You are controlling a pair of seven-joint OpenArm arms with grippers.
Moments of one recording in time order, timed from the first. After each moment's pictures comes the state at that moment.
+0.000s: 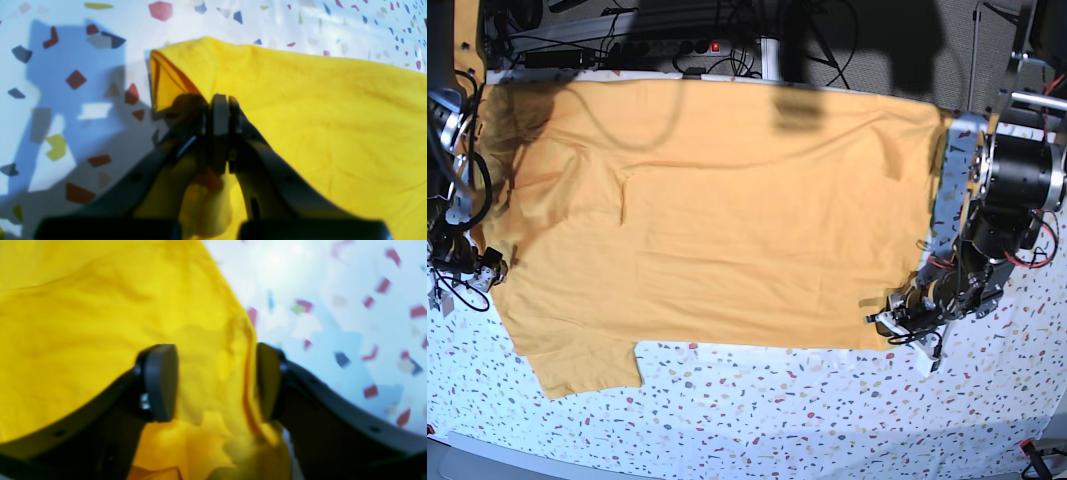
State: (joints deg) left arm -47.1 -10.7 14.8 8.3 -32.0 -27.6 14.5; right arm 35.2 34.0 20.5 25.6 12.4 26.3 -33.1
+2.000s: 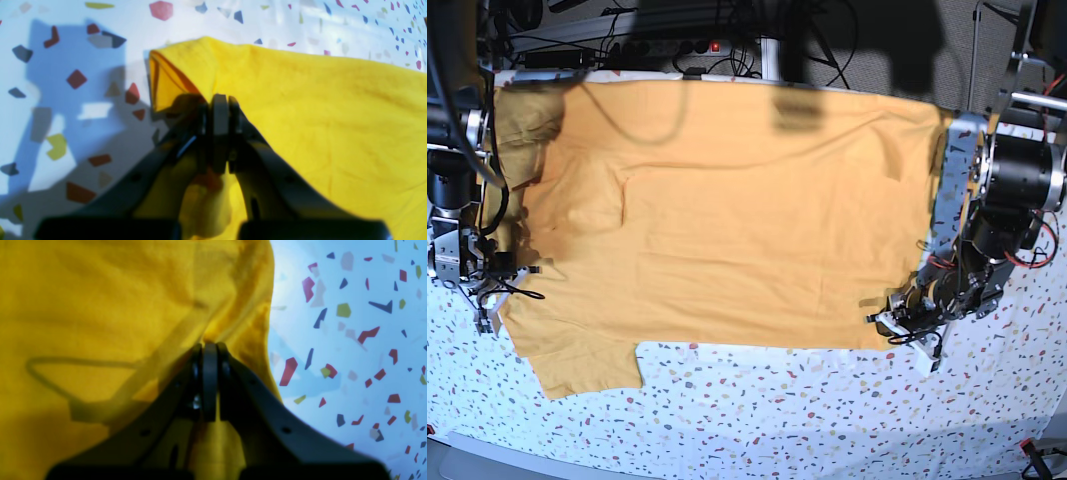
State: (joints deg) left arm -47.1 -10.7 14.8 8.3 -32.0 -27.6 14.6; right arm 36.0 30.7 0.5 27.8 0.5 20.6 -26.3
